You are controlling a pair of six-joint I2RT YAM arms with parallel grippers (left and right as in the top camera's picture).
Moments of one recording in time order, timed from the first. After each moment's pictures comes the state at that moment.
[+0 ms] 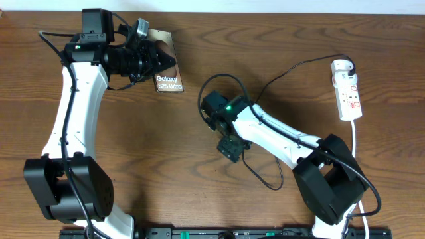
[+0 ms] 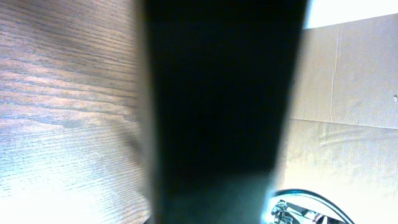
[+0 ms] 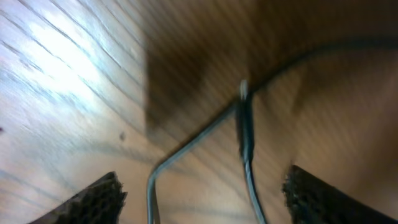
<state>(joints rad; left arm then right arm) 0.04 1.77 1.60 -0.89 0.86 -0.35 0.74 1.94 1.36 -1.08 0.15 -0.09</state>
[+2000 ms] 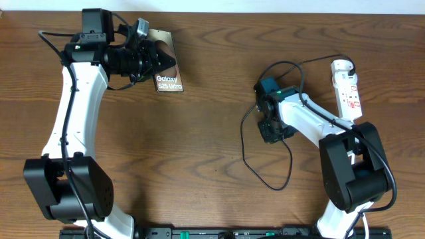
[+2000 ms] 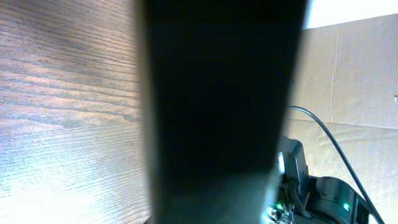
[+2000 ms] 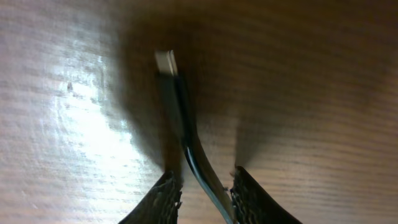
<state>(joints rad) 0.04 1.77 1.60 -0.89 0.85 -0.35 0.39 1.91 1.18 -0.88 0.14 0.09</state>
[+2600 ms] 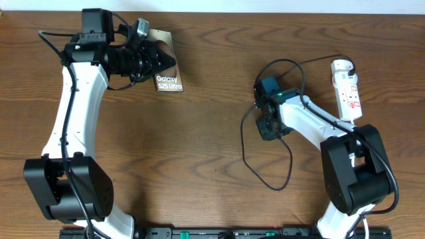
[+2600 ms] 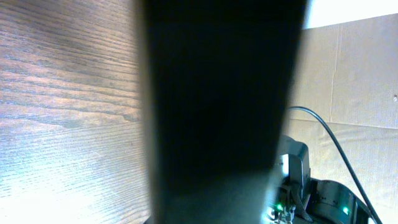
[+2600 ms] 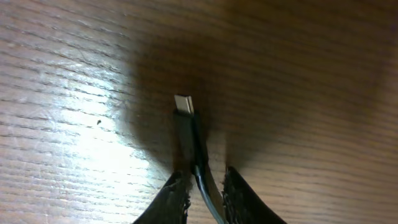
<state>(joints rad) 0.04 1.77 1.60 -0.89 0.85 -0.35 0.39 1.89 1.14 -0.78 0.13 0.07</state>
